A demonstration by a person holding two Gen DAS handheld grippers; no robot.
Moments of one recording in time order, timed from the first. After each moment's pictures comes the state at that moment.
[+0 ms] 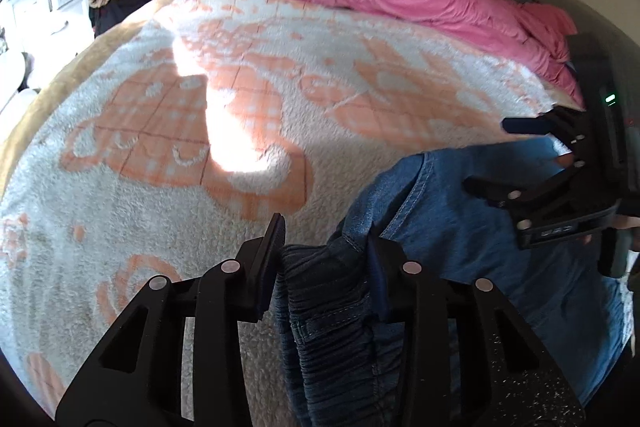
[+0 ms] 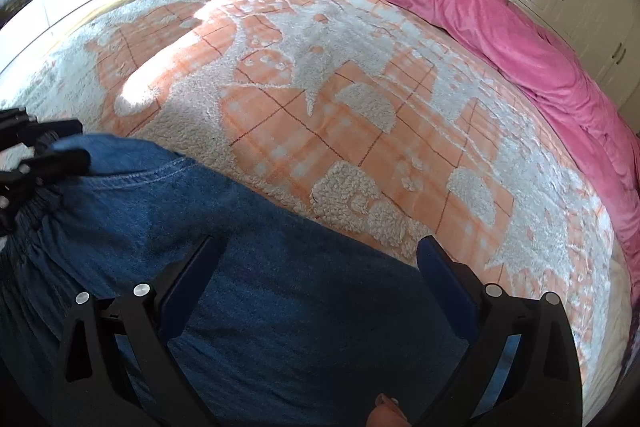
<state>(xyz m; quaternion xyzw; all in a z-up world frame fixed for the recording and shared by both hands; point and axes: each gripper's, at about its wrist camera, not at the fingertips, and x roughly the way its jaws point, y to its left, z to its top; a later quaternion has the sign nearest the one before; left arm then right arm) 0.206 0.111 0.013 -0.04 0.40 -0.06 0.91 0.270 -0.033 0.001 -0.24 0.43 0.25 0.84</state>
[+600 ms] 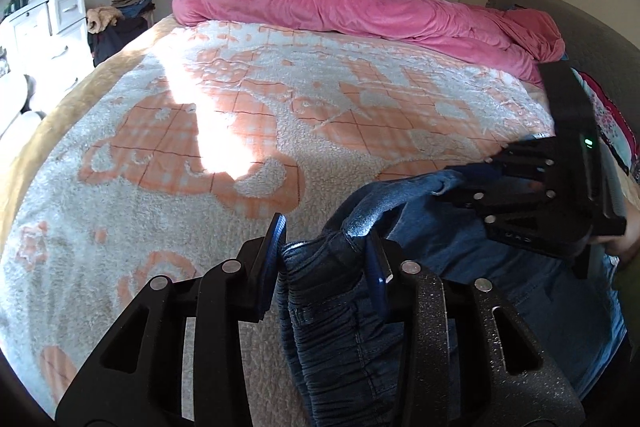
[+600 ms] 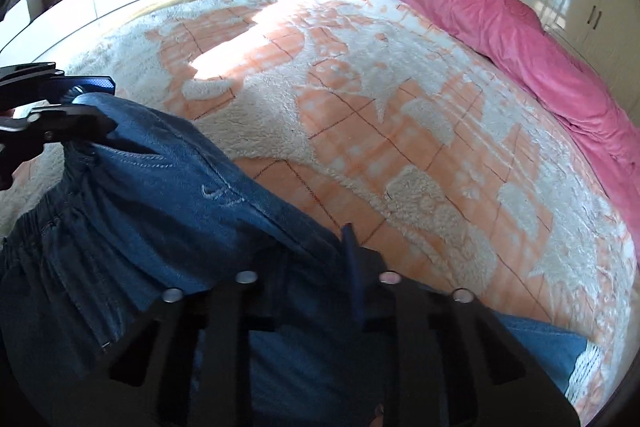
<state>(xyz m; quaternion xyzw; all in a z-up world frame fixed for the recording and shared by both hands) 0.178 0.115 0.024 -0.02 0.37 -0.07 0.93 0.231 -0.027 -0.005 -0.22 0.39 0.32 0.83</state>
